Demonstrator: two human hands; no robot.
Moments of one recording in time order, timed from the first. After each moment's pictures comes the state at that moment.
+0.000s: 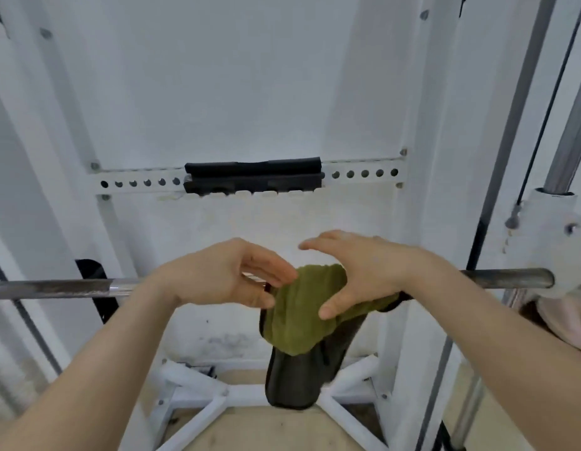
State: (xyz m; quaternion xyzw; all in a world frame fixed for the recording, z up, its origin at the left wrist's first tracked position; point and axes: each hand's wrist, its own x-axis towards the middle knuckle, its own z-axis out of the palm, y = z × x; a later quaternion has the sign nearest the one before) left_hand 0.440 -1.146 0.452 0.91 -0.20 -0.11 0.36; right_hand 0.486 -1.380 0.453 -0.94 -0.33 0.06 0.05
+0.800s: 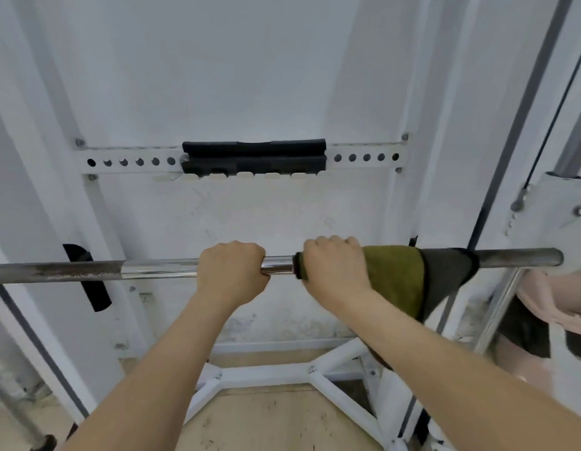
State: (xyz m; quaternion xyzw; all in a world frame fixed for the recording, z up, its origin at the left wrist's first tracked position) left_hand 0.487 -1.107 0.366 0.97 0.02 0.21 -0.09; right_hand 0.499 -1.270 0.369 -0.95 -0.19 -0.26 -0.05
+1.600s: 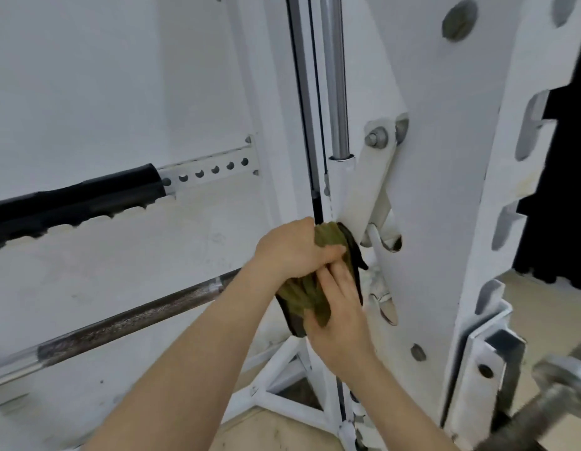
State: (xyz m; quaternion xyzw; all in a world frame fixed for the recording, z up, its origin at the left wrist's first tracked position) left_hand 0.542 -1.469 0.407 0.96 -0.26 0.00 0.15; right_hand 0.478 -1.539 0.272 -0.83 -0.07 -0.37 0.42
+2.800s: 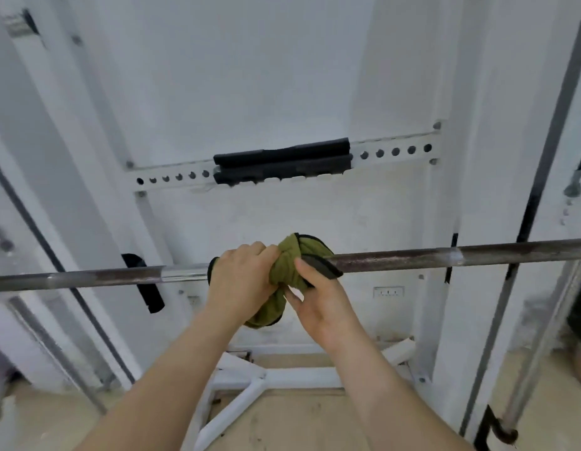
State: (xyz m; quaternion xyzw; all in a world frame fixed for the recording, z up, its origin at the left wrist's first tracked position) left_hand 0.486 -1.113 0.348 0.93 -0.08 0.34 -0.10; right_hand 0.483 -1.261 0.322 -0.33 -0.10 0.18 0.92
